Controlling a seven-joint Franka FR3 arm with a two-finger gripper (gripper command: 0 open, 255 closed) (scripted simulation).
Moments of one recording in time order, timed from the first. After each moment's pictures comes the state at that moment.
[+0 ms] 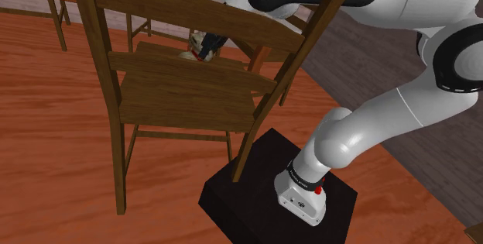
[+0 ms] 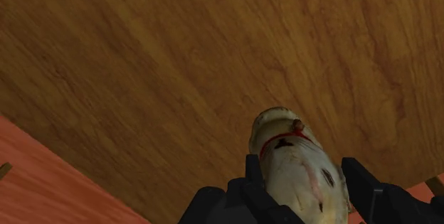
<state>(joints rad) 0.13 -0.45 0.07 -2.33 0.25 2.17 -0.22</state>
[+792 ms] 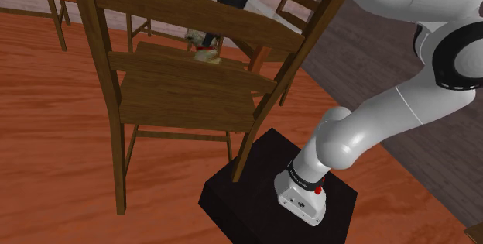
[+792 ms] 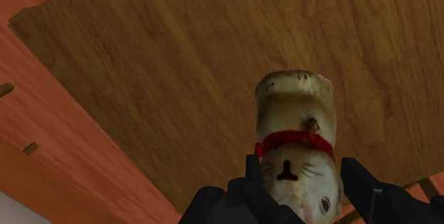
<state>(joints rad) 0.20 -0.44 0.04 -2.19 0.10 2.01 -0.17</state>
